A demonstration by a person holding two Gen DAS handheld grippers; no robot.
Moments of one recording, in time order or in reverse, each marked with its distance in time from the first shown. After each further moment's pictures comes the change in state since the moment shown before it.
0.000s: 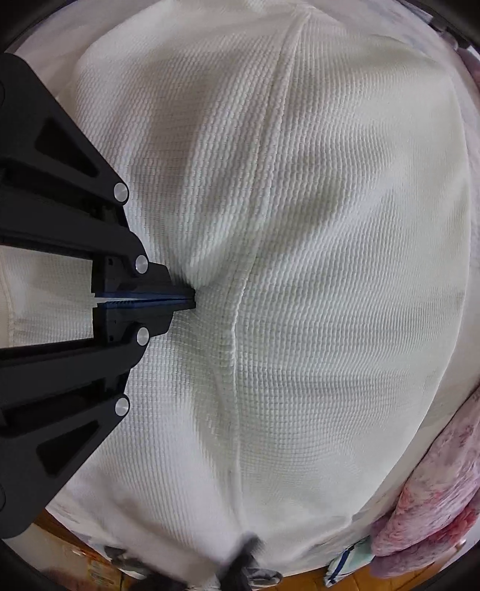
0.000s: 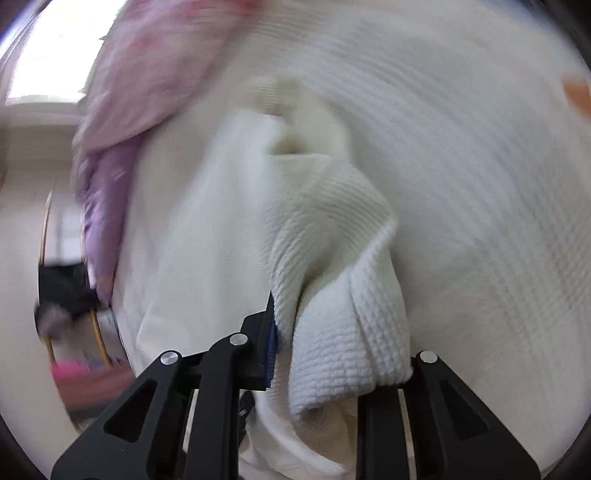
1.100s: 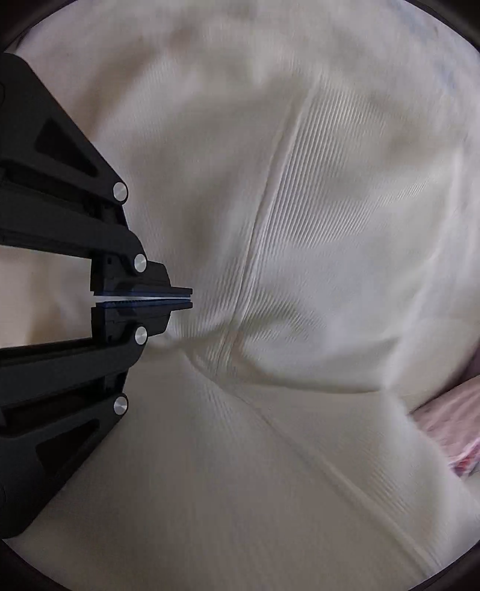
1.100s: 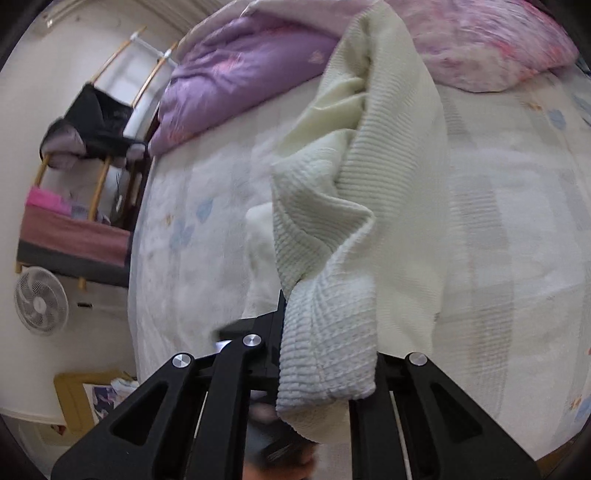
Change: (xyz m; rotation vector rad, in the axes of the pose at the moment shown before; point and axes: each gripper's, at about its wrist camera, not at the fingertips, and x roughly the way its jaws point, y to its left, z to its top) left arm -0.117 0.167 -0.034 -0.081 0.012 -0.184; right arm 0.021 0.269 -0.145 -0.570 0.136 -0.063
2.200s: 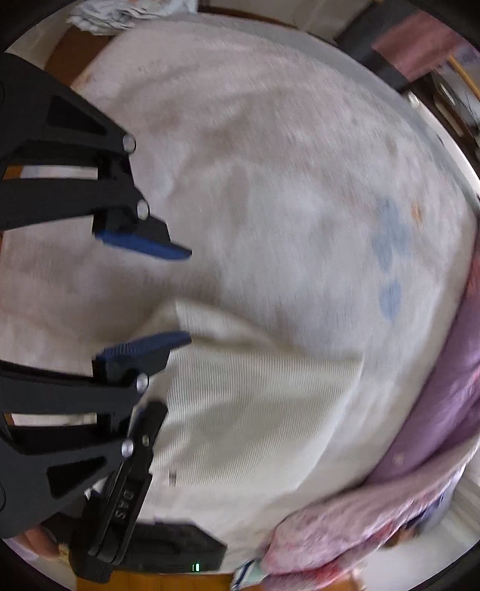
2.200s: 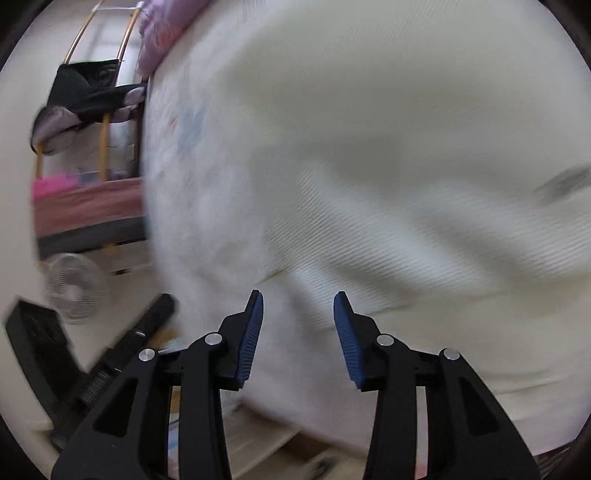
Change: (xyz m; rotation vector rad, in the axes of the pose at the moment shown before) left arm -0.156 0.159 0.013 -0.116 -0.122 0.236; right arm 0.151 0.041 -0.063 0.126 0.291 0.113
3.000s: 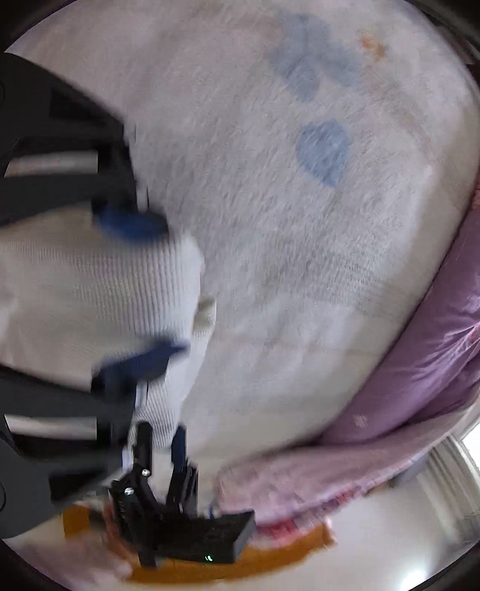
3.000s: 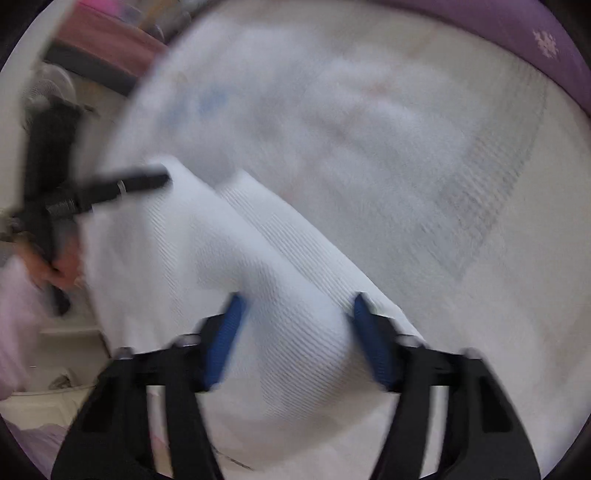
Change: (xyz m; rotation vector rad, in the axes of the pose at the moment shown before) left arm 0.131 -0.052 0.163 -0.003 -0.045 -0.295; right arm 0.017 0.003 0.236 -0.745 0.272 -0.216
